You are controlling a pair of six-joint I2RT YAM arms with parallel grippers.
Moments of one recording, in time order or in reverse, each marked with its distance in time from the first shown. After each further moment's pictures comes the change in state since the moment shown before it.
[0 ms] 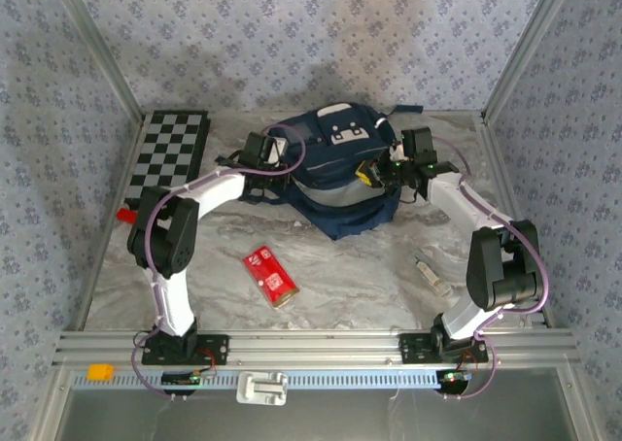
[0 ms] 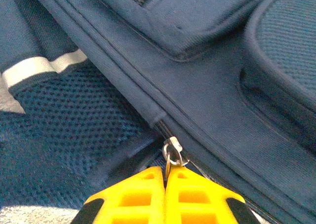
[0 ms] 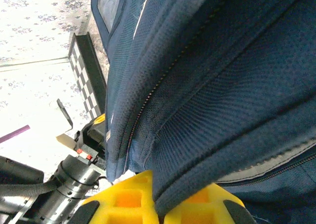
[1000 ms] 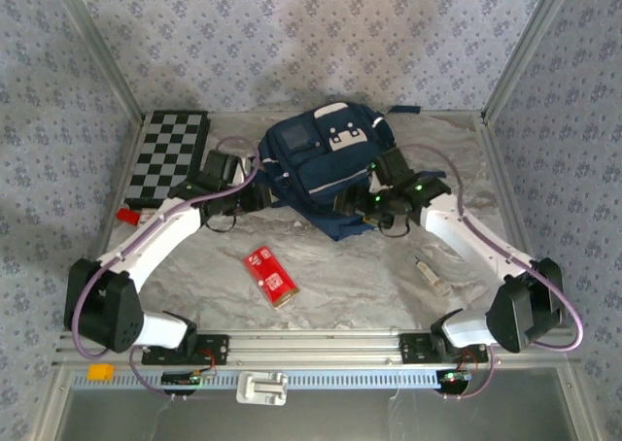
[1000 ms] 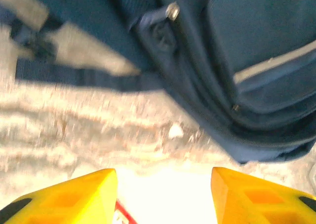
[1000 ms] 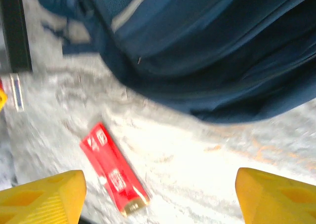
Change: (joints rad) left arm 0.018 -0.559 -0.300 -0.343 0.093 -0.347; right arm 0.327 -0.222 -0.026 -0.431 0.308 -0.317
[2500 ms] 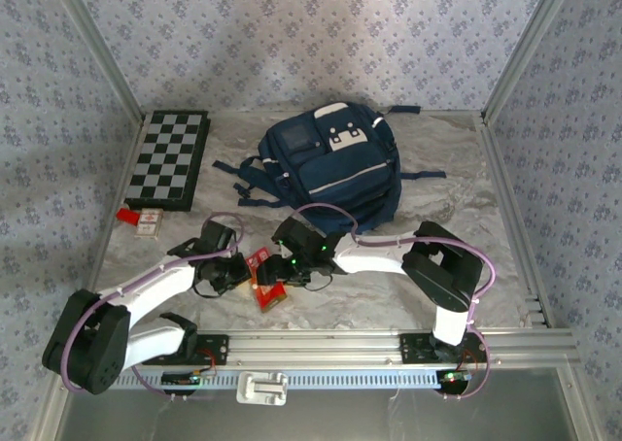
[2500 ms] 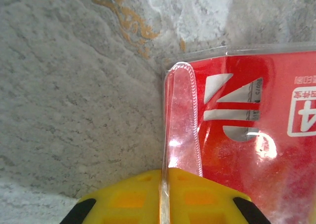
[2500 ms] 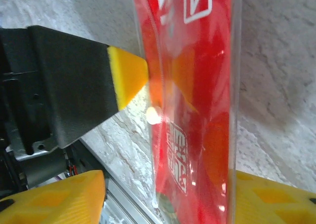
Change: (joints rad) left arm -0.036 -0.211 -0.587 0.095 0.067 -0.309; right arm 0.521 0.435 -0.100 0.641 -0.139 0.226
